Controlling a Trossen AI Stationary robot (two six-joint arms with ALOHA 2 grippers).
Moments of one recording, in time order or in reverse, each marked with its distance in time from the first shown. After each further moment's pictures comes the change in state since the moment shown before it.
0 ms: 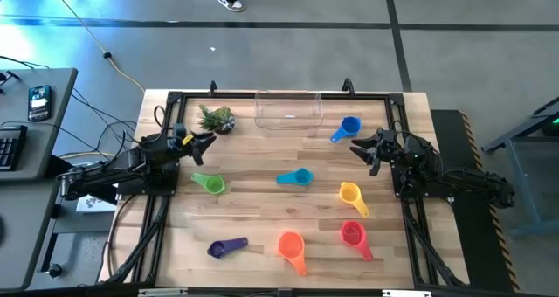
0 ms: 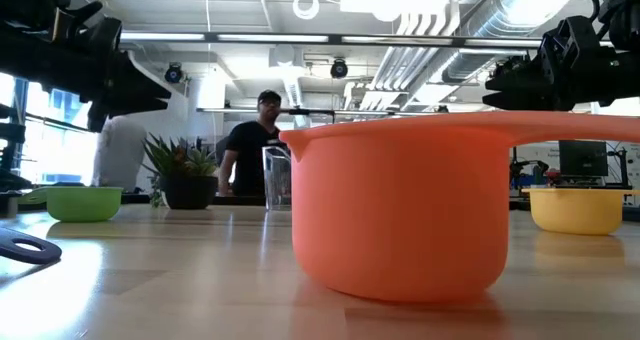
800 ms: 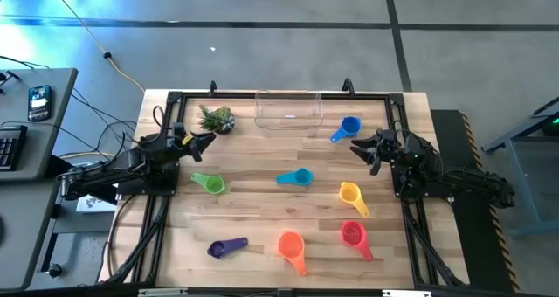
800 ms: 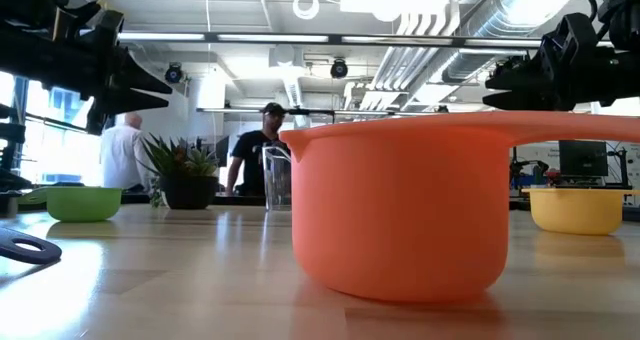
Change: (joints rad) left arm 0.000 0.000 0.000 0.028 0.007 -0.160; right arm 0.000 0.000 0.000 0.002 -0.001 0.089
